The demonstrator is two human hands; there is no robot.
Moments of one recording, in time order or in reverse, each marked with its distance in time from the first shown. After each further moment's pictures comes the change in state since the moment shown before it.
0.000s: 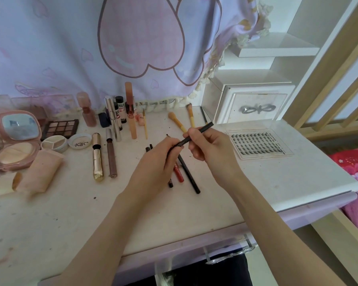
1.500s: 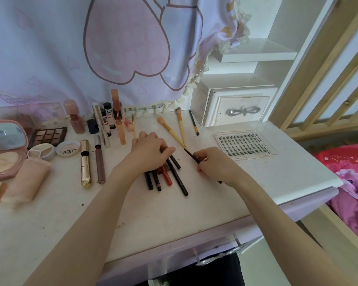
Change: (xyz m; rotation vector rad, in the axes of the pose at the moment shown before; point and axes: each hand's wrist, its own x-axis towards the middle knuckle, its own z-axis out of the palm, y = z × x) left_hand 0.057 -0.011 0.004 0.498 -0.368 -0.223; right_hand 0.011 0.018 -0.043 -0.776 -0.248 0.321
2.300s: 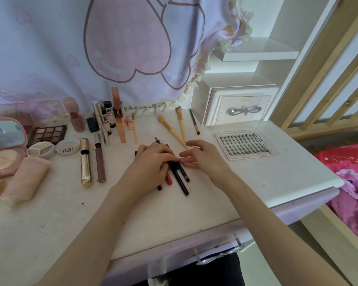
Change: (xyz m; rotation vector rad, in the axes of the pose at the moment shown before) left_hand -0.029 -0.012 0.026 -0.086 0.218 0.343; right_hand 0.009 -0.013 0.021 0.619 0.123 0.046
